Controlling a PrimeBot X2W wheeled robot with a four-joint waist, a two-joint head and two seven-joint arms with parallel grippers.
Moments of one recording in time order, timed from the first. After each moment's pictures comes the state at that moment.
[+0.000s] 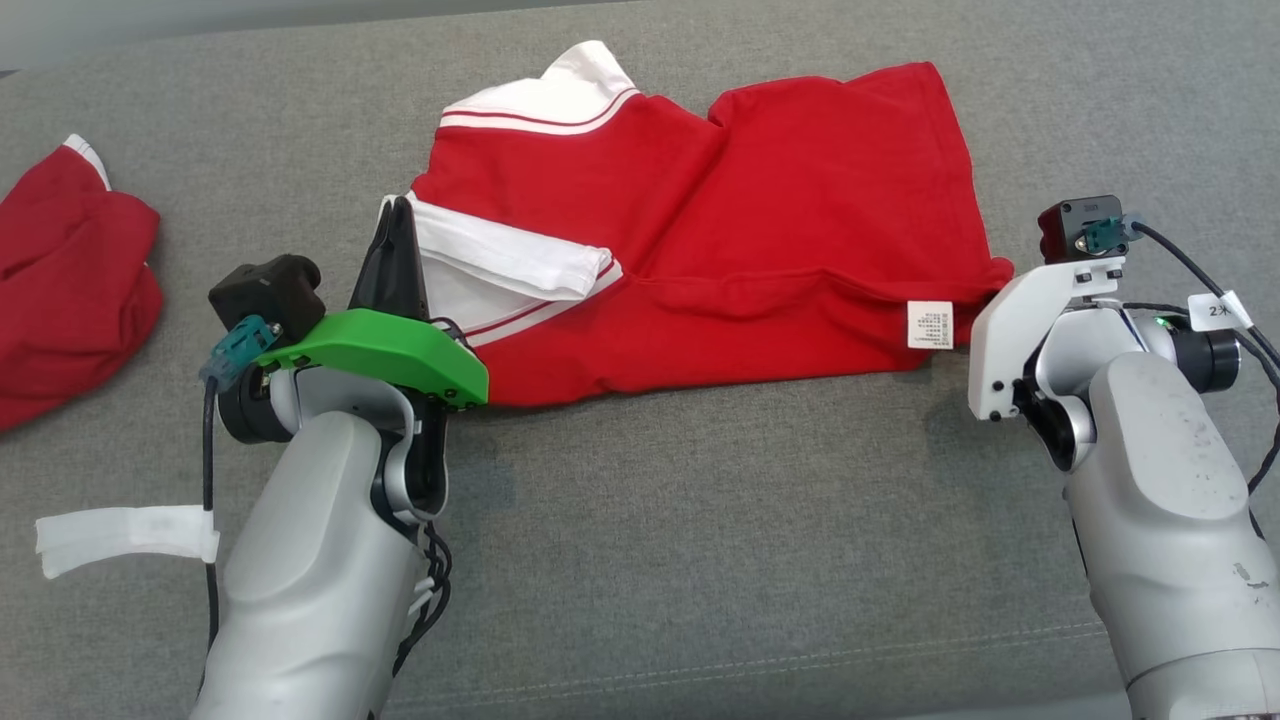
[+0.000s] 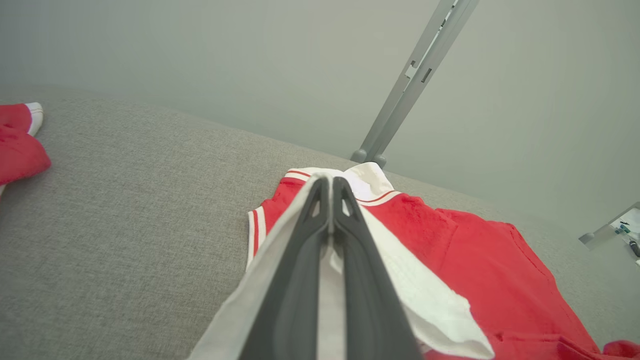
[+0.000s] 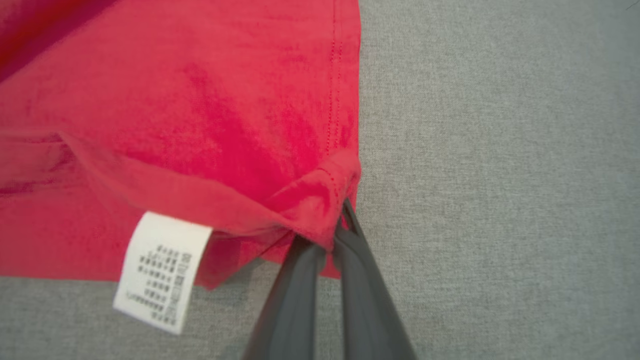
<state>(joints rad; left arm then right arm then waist) -0.63 0.05 -0.29 0.60 -0.64 0.07 -0.23 -0.67 -0.10 -0.07 0.67 0.00 0.13 0.39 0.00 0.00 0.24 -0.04</state>
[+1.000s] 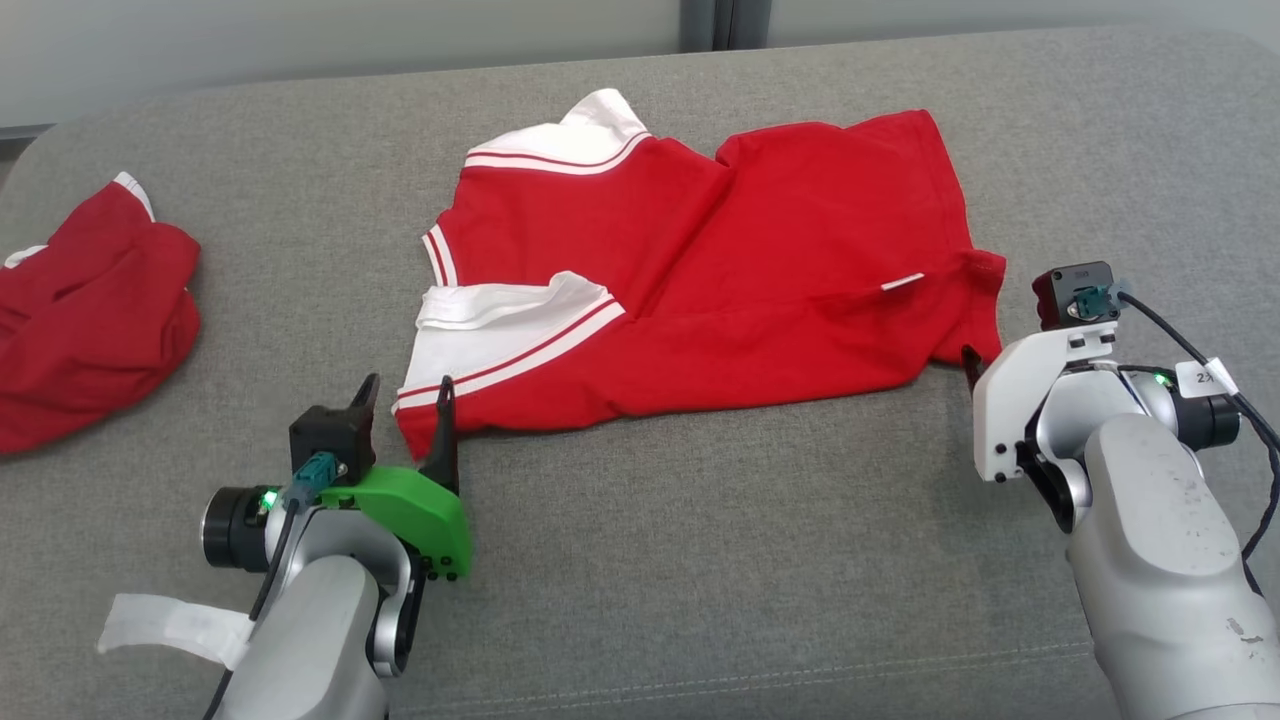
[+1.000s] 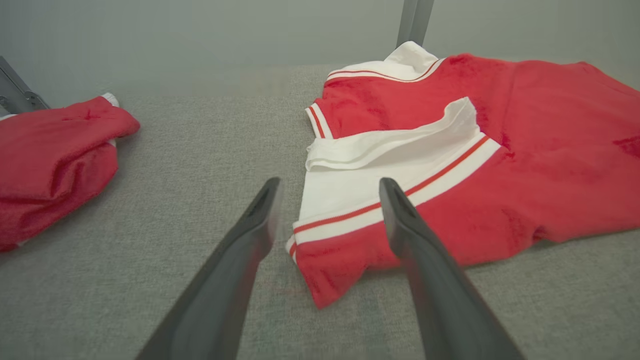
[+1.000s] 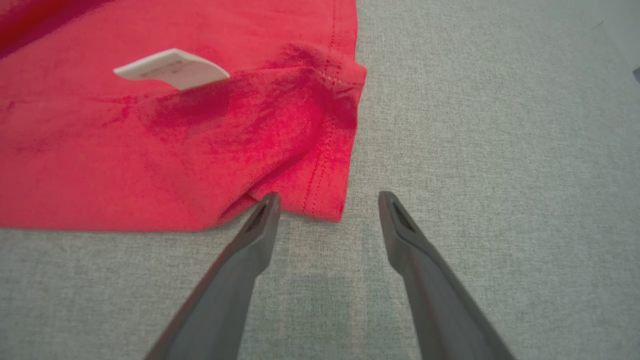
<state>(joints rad) -0.45 0.17 -0.44 0.62 -0.43 0.10 -0.19 -0.58 -0.10 -0.07 0.67 -0.06 0.13 0.33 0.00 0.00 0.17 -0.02</state>
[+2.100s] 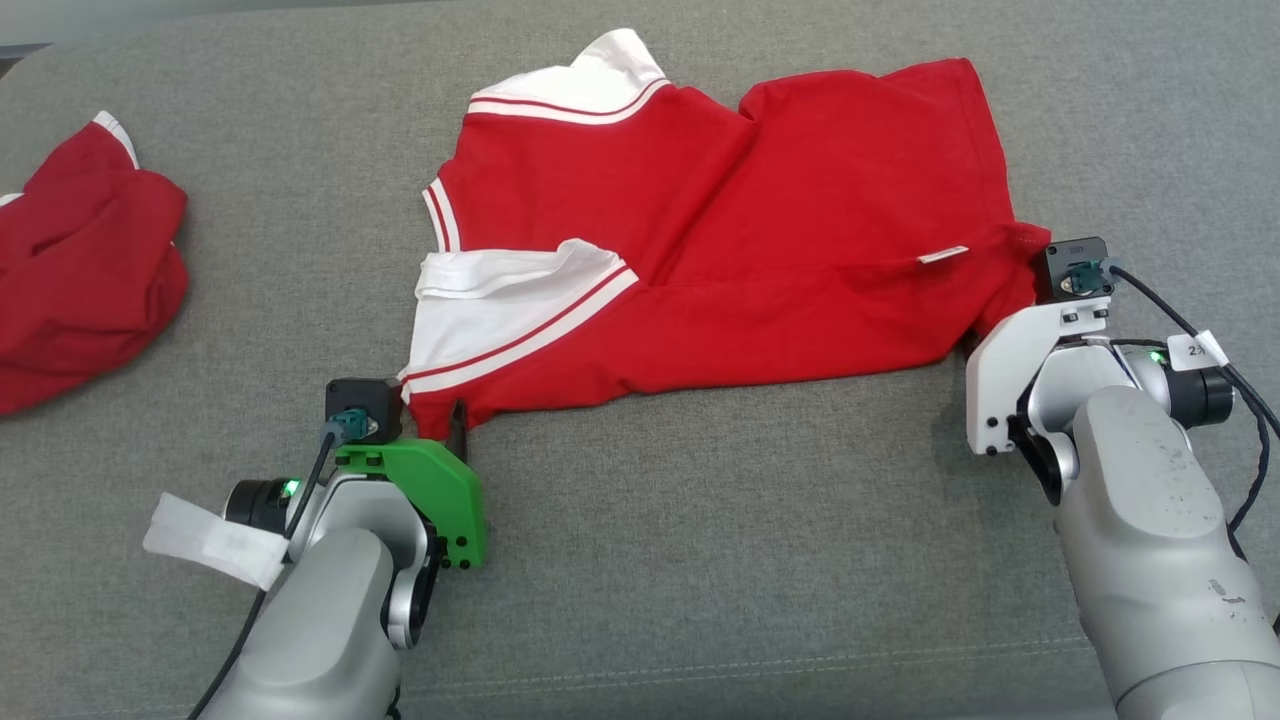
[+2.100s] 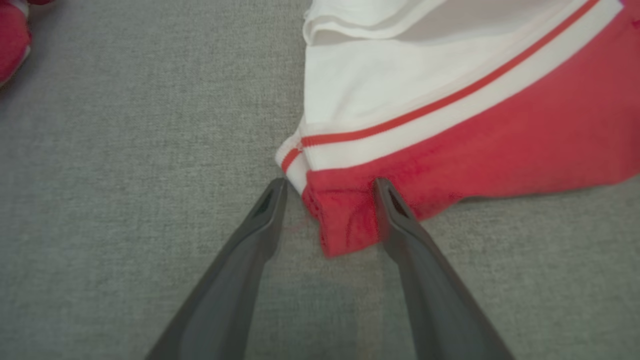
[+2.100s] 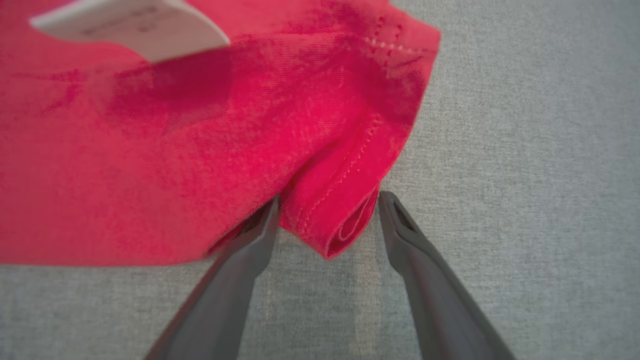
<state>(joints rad) -0.53 0.15 -0.49 0.74 -0.47 0.11 0.02 -0.66 -0.08 -0.13 0.78 -0.14 0.13 0.30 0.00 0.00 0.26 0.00</state>
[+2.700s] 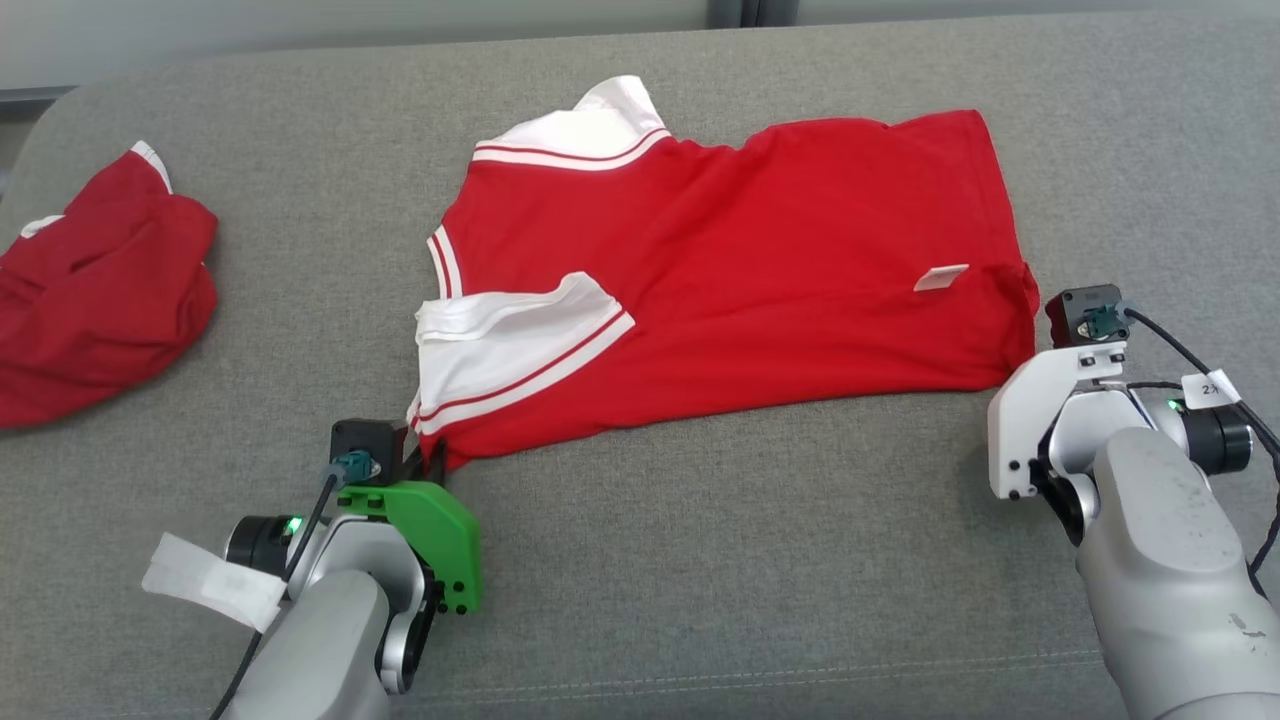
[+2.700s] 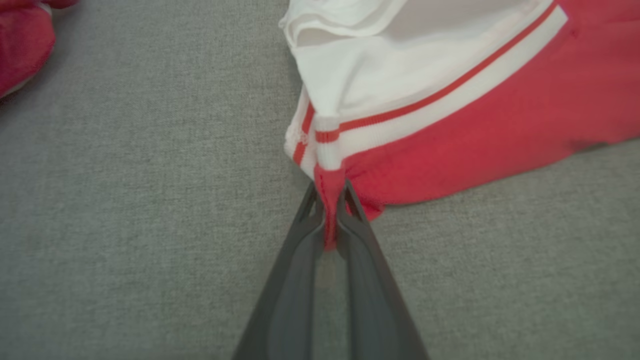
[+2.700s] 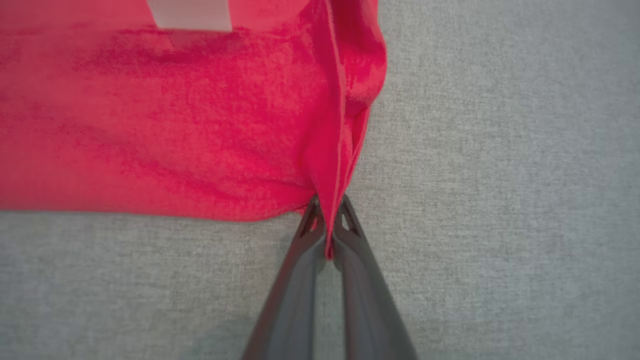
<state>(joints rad) -0.47 0.18 -0.52 0.69 -0.48 0.11 0.02 -0.62 -0.10 -0.14 0.82 -0.12 0.13 0.29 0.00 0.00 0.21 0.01</state>
